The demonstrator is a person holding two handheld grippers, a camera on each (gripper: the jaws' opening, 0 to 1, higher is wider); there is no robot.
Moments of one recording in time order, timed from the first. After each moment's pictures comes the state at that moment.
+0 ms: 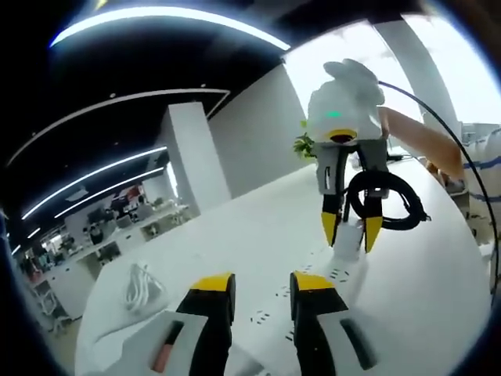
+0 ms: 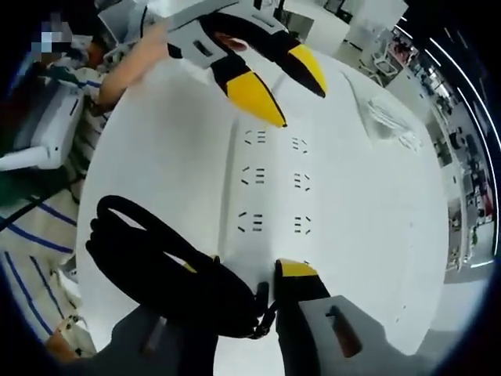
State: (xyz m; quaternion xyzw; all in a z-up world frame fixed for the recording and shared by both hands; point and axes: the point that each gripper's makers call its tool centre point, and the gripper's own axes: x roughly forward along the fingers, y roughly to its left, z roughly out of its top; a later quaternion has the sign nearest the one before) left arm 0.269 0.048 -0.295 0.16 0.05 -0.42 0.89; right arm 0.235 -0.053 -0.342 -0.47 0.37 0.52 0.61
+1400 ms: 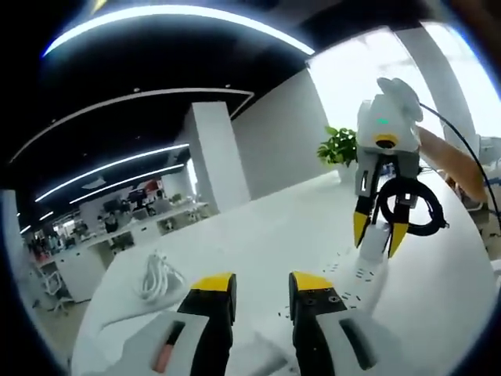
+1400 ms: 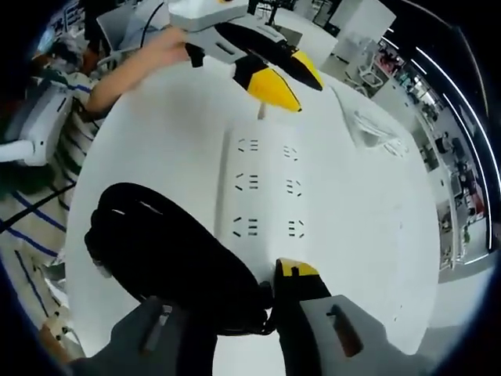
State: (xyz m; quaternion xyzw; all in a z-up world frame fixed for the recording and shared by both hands) left arm 0.293 0.074 -0.291 0.12 0.04 -0.38 0.92; right arm 0.240 -0.051 -0.342 -0.46 0.33 0.51 0.64
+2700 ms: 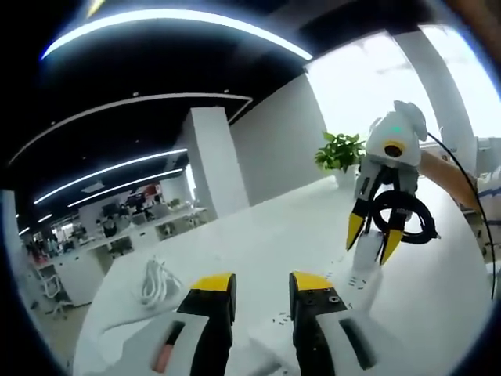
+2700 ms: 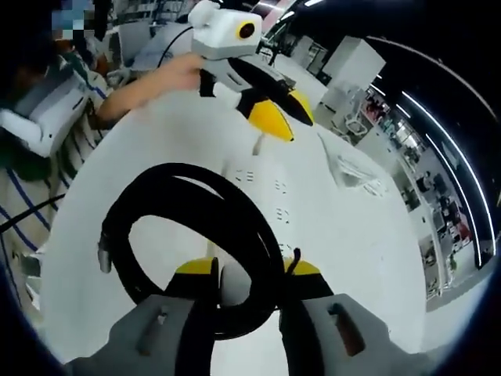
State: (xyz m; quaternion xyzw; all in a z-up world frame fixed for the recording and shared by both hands) left arm 0.283 0.070 -0.279 0.11 0.03 -0.38 0.92; right arm 0.237 -0.043 -0.325 -0.43 0.18 0.54 0.70
